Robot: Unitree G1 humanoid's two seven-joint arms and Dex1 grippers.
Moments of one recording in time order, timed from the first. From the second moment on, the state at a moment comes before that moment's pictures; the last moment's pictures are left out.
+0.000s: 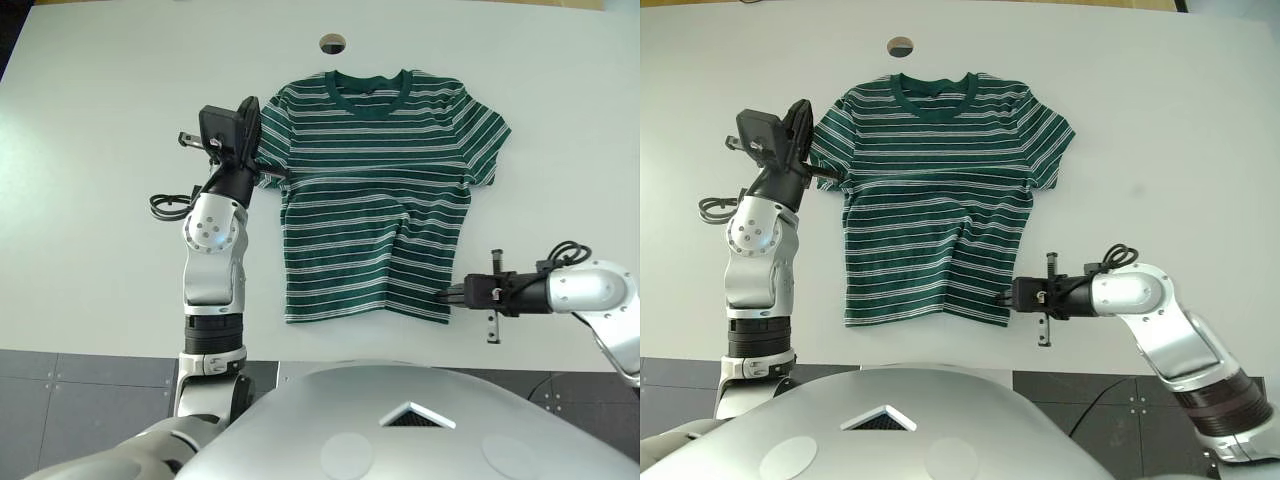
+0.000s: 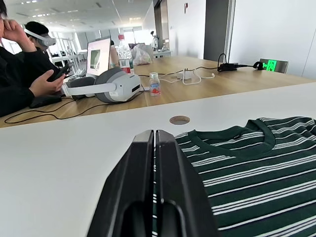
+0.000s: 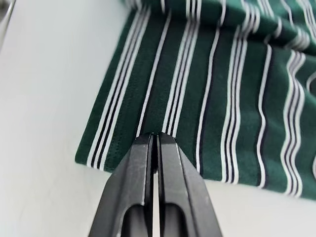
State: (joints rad) left arm -0.01 0.14 0.03 -0.13 -0.04 0.13 -0.19; right arm 0.26 -1.01 0.27 -0.44 0.06 0.15 1.10
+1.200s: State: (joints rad) left arm -0.33 0.25 0.09 0.35 -0.11 0.50 -0.24; right arm 0.17 -0.72 -0.02 -0.49 0.41 0.06 0.85
